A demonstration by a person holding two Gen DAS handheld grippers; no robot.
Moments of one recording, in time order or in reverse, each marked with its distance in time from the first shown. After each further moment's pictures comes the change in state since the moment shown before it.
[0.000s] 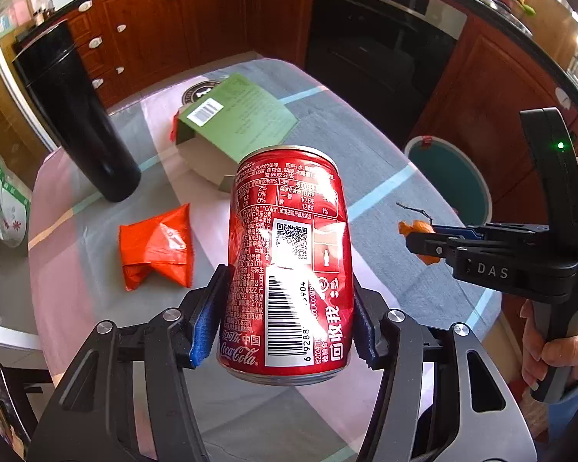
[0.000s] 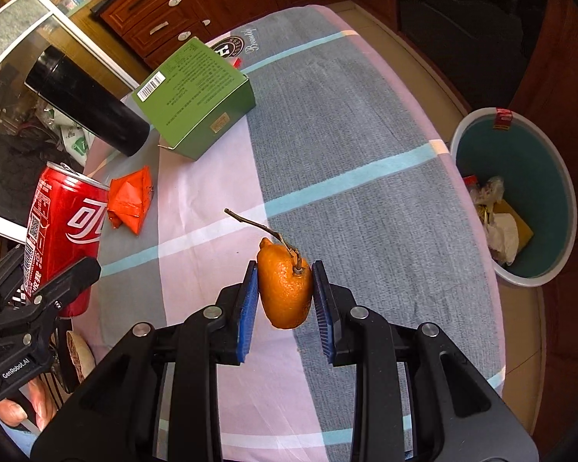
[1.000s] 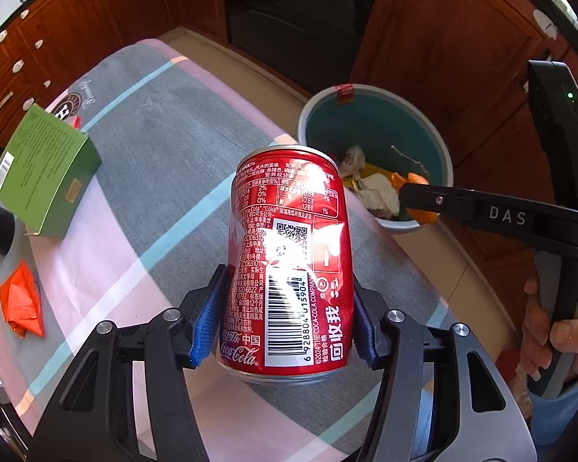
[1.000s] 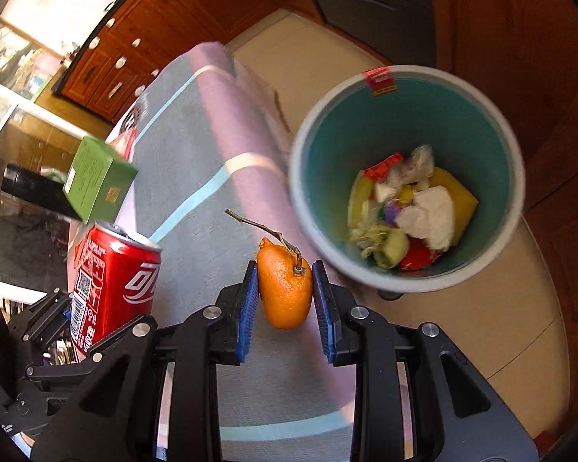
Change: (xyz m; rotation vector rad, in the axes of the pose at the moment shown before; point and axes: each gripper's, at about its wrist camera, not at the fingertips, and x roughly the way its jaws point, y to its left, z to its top) left arm 0.091 -0.159 0.042 0.155 0.152 -0.080; right arm -0.025 -0.185 -0.003 0.264 -0.068 0.055
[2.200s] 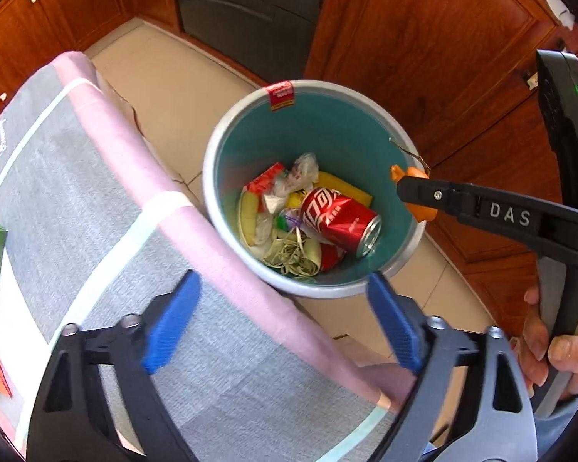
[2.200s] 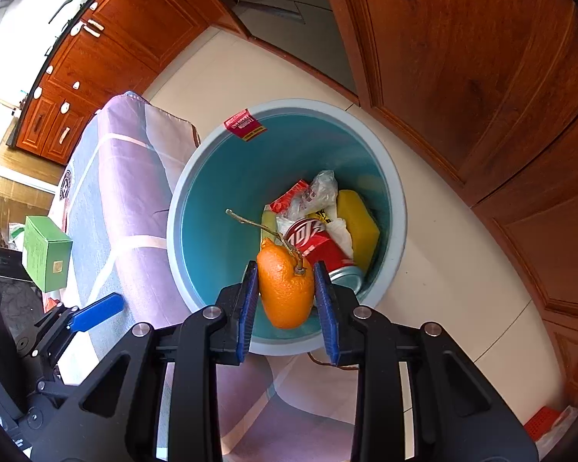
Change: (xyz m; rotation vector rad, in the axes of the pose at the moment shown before) left arm 0.067 -0.068 0.067 0.046 0.076 -0.082; right arm -0.005 -0.087 0.049 0.126 -0.001 -0.108
